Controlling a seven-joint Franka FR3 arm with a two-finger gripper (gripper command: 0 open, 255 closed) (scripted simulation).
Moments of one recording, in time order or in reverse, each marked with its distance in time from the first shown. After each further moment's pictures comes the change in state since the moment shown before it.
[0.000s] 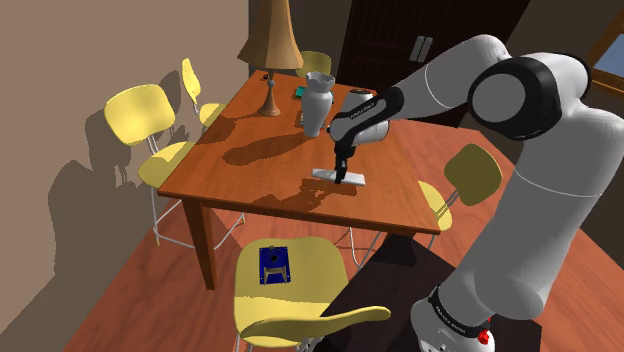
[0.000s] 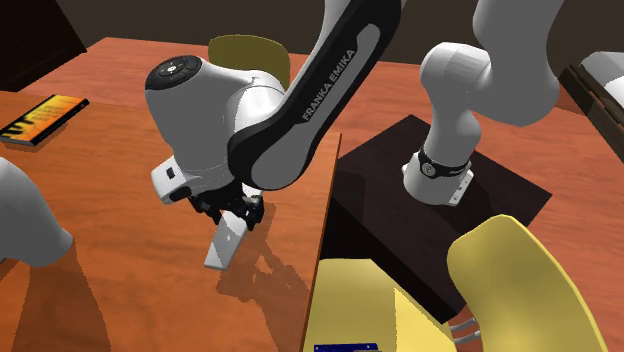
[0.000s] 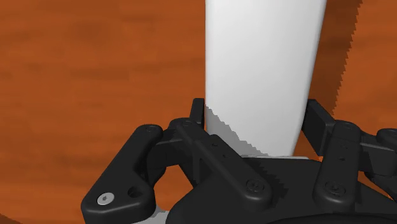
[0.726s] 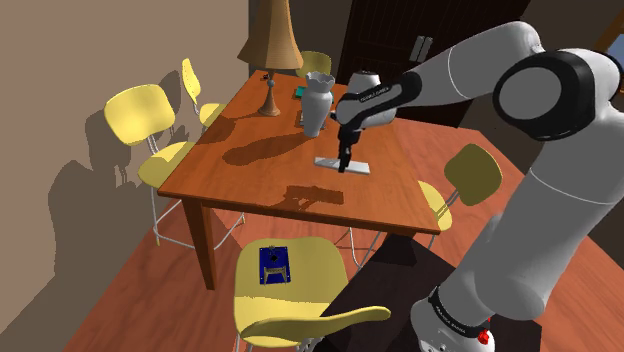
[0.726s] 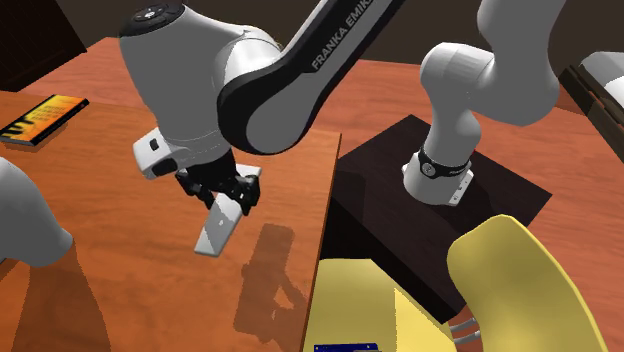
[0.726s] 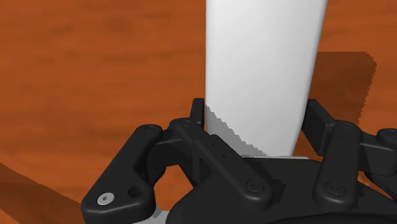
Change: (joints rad) arm 0.012 -0.101 -0.017 0.037 -0.061 -0.130 0.039
